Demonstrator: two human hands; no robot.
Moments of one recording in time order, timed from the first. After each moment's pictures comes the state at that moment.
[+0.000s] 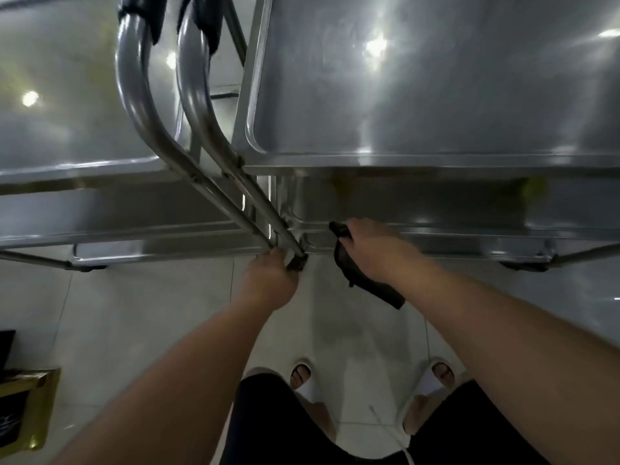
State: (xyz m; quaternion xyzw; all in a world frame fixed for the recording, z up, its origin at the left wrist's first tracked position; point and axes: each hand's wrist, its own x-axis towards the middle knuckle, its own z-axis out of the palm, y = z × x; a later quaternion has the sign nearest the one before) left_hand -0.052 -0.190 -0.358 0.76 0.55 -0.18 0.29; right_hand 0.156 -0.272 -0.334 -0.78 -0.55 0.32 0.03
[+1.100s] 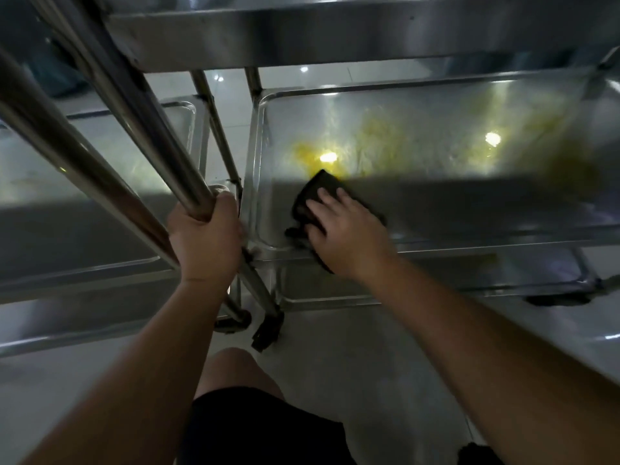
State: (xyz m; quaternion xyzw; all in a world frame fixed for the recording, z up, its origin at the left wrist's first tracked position) left_hand 0.000 -0.079 -0.504 0.57 0.45 0.51 0.47; right_hand 0.175 -0.180 -0.542 -0.82 -0.54 0.11 0.13
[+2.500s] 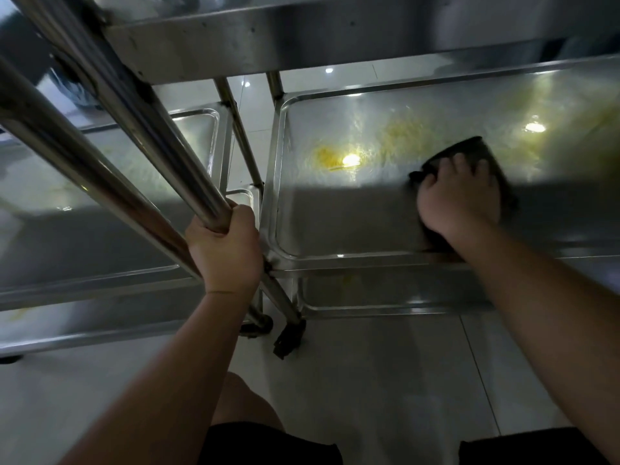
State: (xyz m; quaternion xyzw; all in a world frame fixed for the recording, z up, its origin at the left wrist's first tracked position) left_hand 0.007 -0.083 -0.497 0.56 0.44 0.55 0.43; right_hand 0.289 -0.188 -0.531 -0.95 -0.30 0.07 0.10
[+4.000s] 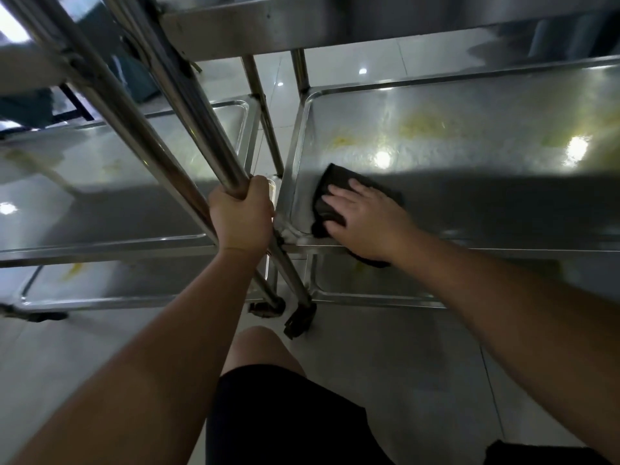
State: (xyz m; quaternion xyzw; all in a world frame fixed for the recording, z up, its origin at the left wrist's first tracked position) left_hand 0.003 -0.085 -0.496 0.58 0.45 0.52 0.44; right_hand 0.190 -0.165 -0.540 -0.75 -0.64 0.13 0.08
